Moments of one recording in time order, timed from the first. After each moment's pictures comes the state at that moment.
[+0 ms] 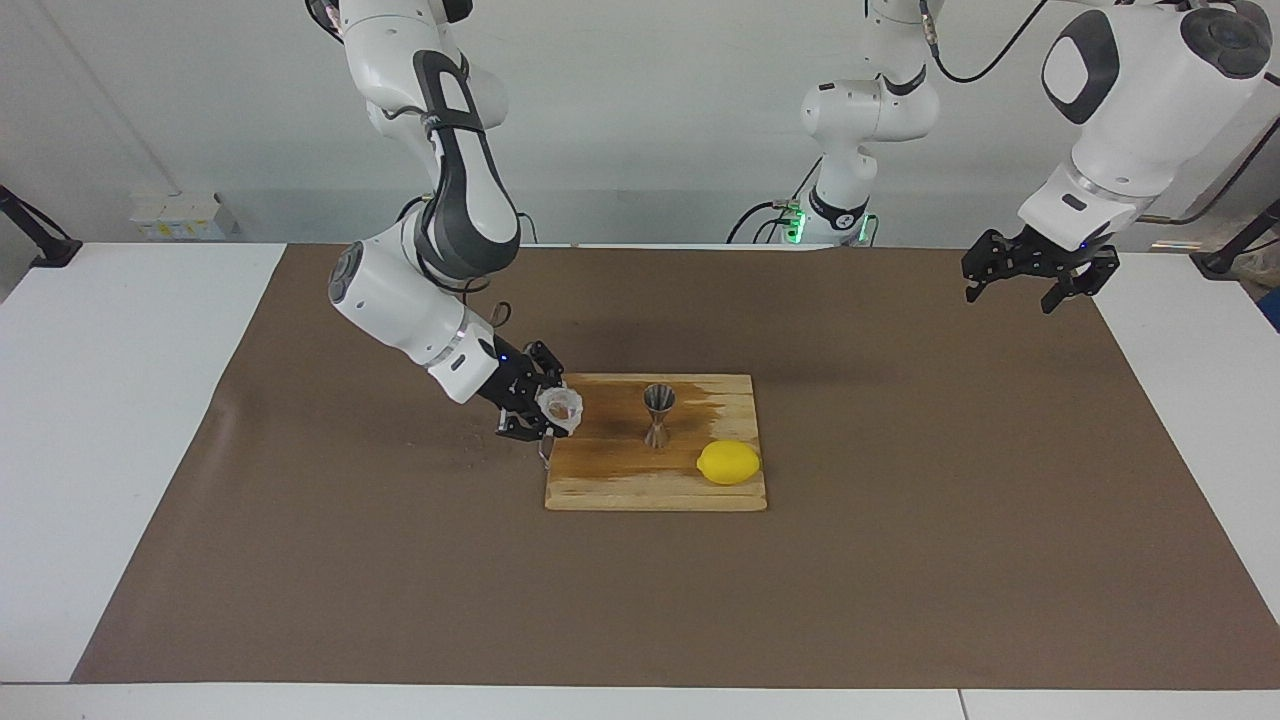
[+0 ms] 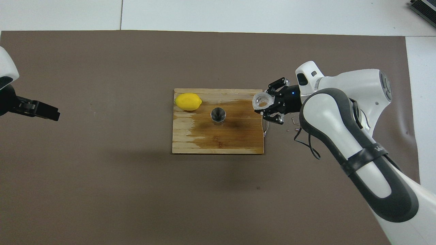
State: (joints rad) left arm -0.07 0.01 0.04 -1.64 0.00 1.61 0.21; right arm 0.21 0.27 0.03 -1.88 0.77 2.25 -1.57
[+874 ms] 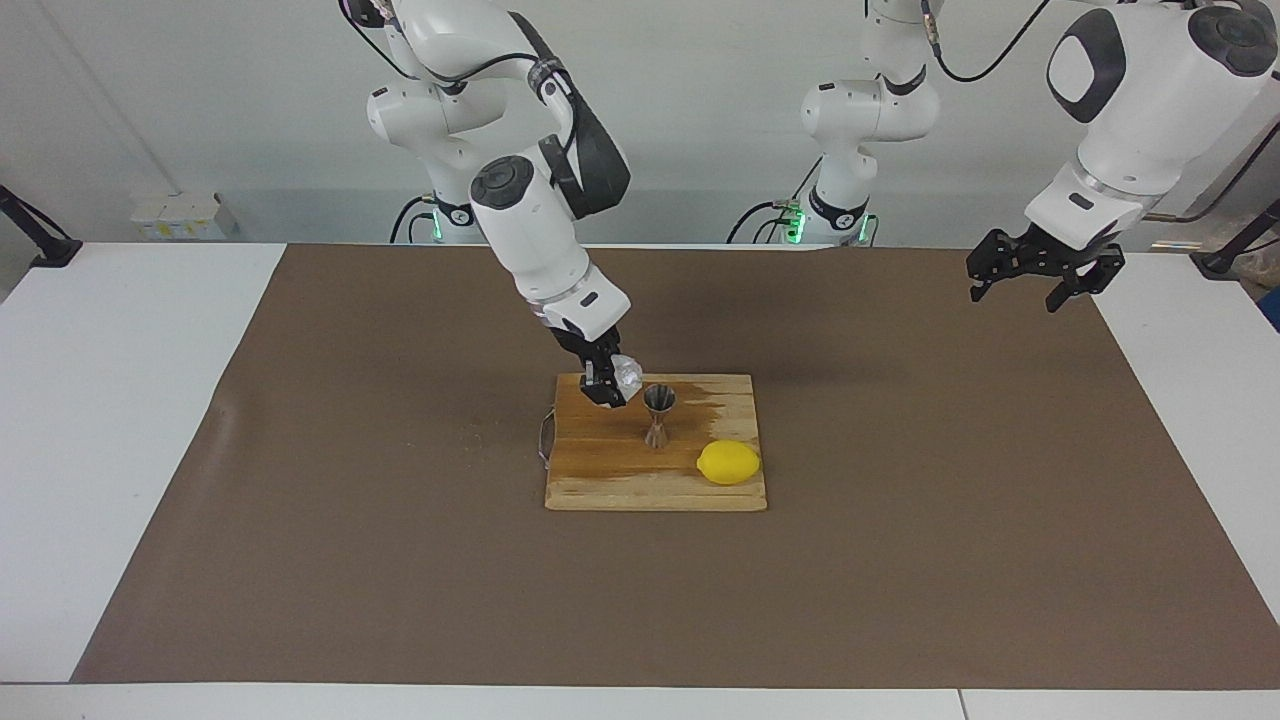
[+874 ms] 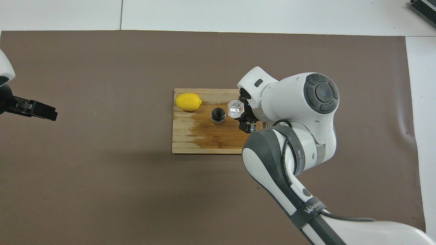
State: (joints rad) left arm -0.07 0.00 0.04 -1.64 0.00 1.61 0.21; right arm 0.42 0.23 0.03 -1.81 0.22 2.28 -1.26
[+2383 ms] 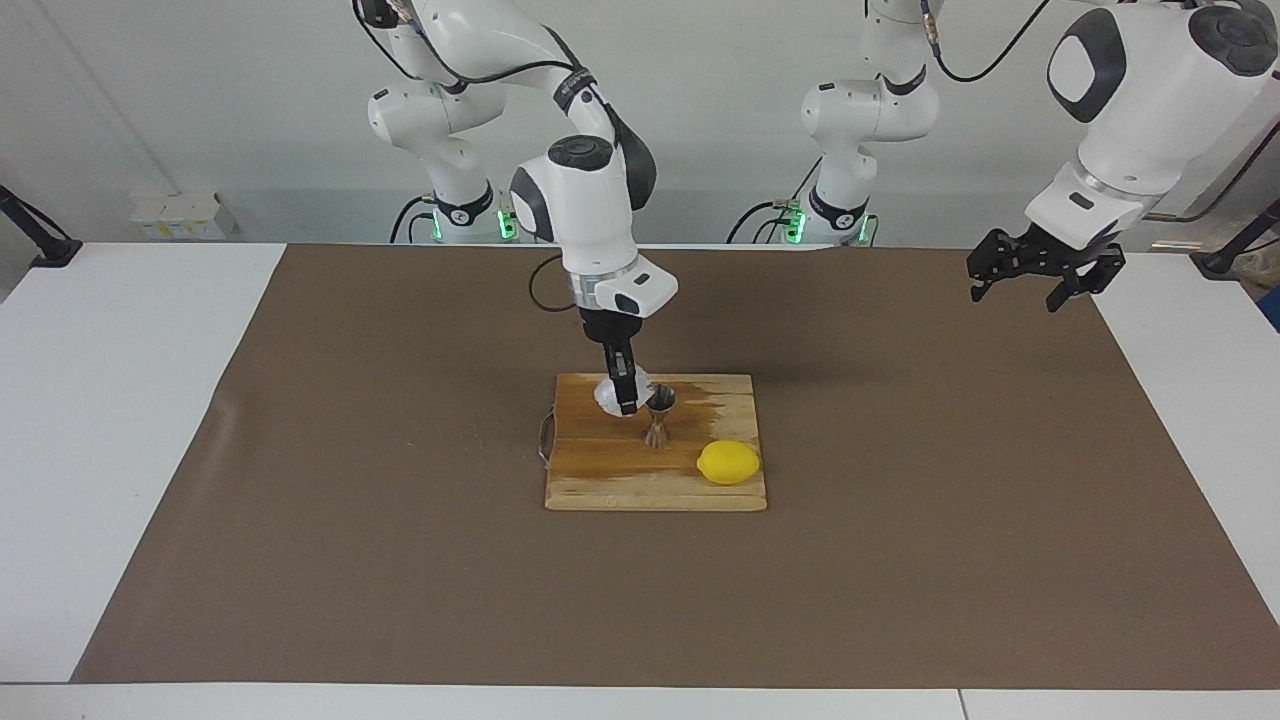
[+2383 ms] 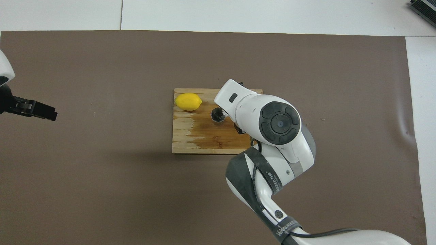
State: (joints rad) left arm -0.07 0.00 0.04 -1.64 0.00 1.61 0.21; right arm 0.49 0.24 0.03 -1.85 -0.06 2.44 -1.15
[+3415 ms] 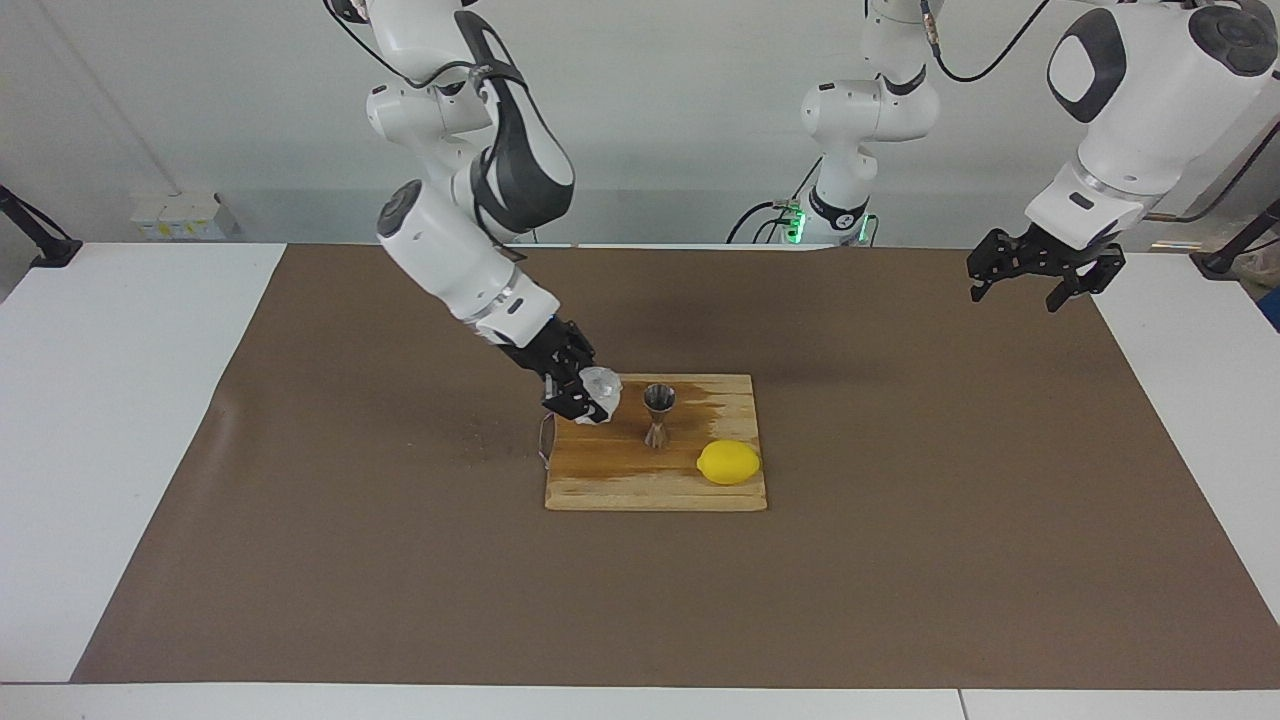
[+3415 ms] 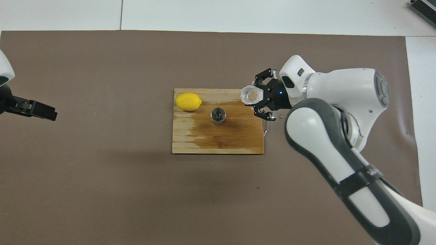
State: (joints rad) left arm -0.07 0.00 0.04 -1.64 0.00 1.61 0.21; right arm 0.23 0.21 0.02 -1.87 0.80 2.28 -1.79
